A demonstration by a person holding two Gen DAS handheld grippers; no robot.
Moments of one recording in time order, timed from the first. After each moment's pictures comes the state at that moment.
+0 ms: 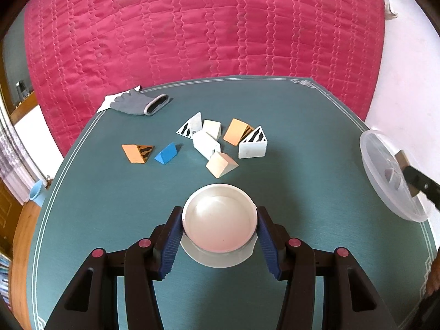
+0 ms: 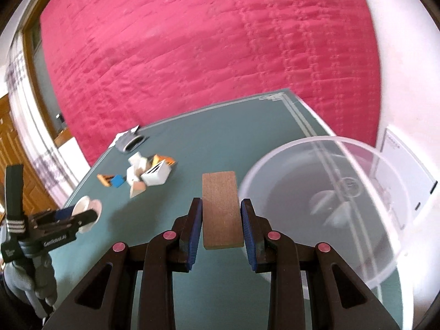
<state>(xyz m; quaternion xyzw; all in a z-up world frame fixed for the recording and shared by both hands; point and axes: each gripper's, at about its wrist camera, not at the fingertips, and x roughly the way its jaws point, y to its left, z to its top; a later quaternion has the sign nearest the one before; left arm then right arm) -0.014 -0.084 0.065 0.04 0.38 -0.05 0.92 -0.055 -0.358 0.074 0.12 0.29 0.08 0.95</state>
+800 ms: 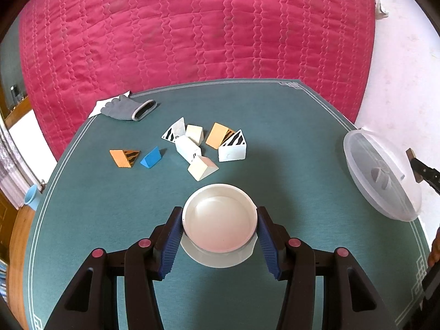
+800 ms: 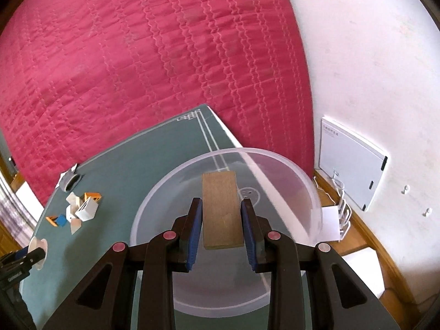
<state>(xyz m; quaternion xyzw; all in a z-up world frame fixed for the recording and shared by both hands) -0.022 -0.104 0.071 0.05 0.38 -0.06 0.92 -0.062 -0.449 0.070 0.17 0.27 -0.08 0.94</state>
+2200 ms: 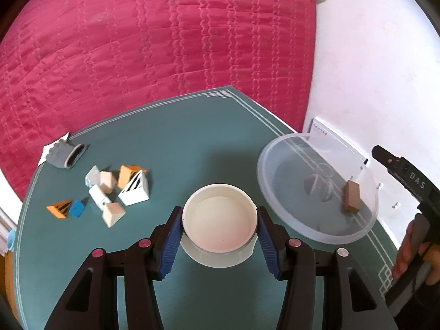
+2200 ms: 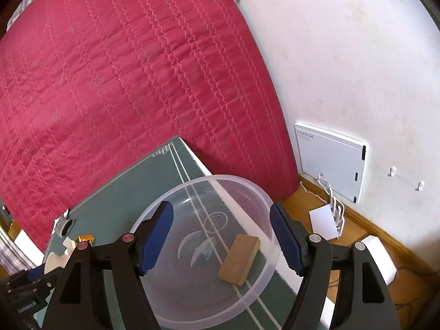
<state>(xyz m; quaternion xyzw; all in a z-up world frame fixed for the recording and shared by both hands) -0.016 -0.222 0.094 0.10 0.36 -0.18 0.91 -0.082 -0.484 0.078 0.24 0.21 -0.15 0.94</state>
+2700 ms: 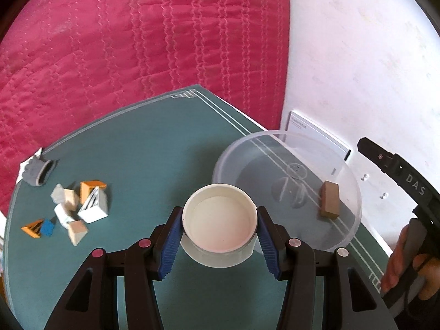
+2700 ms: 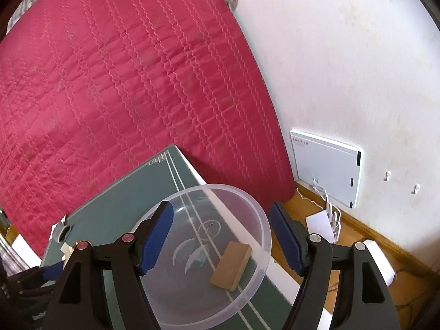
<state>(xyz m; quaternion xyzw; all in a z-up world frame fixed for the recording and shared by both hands) -0.005 -0.272 0.082 0.11 0.36 -0.23 0.89 -0.089 -0.487 0.081 0.23 0.19 -0.16 0.94</state>
